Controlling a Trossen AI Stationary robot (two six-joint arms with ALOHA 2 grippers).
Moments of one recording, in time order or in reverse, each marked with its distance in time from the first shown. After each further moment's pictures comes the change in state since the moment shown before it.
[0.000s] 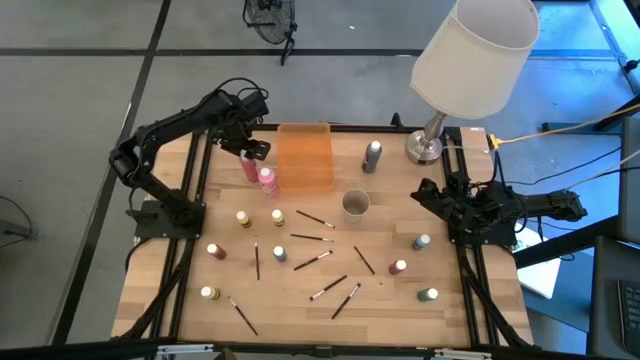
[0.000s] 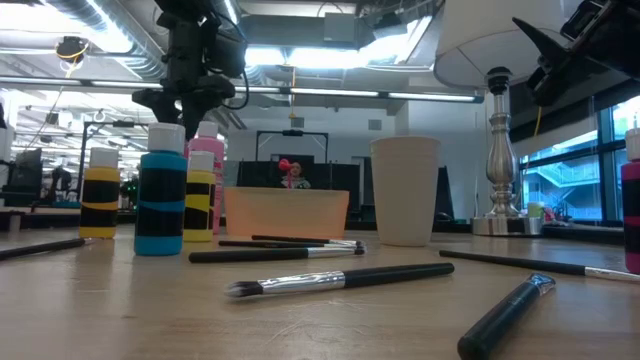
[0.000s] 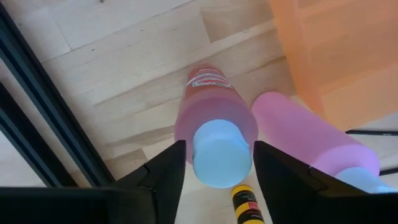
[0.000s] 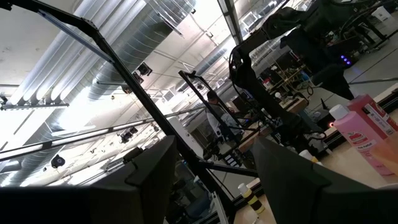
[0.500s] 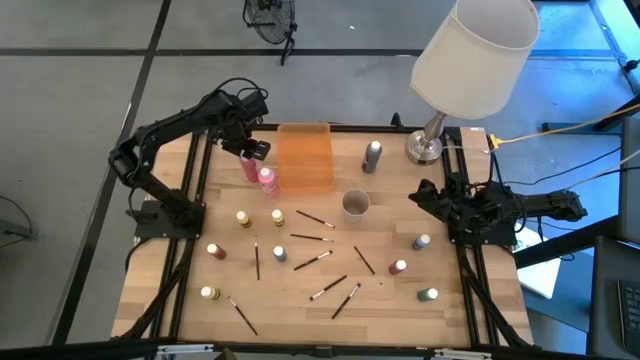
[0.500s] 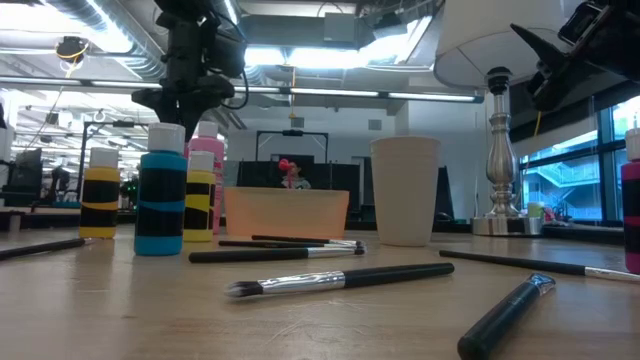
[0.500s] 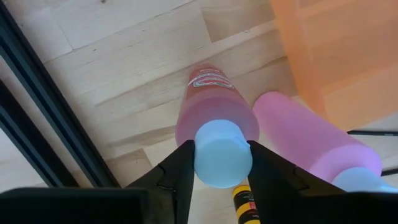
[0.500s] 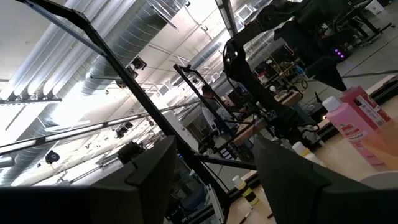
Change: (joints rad) left arm 0.000 -0.001 -0.006 0.002 -0.002 0.000; right arm 0.000 0.000 0.000 -0.034 -0.002 0.000
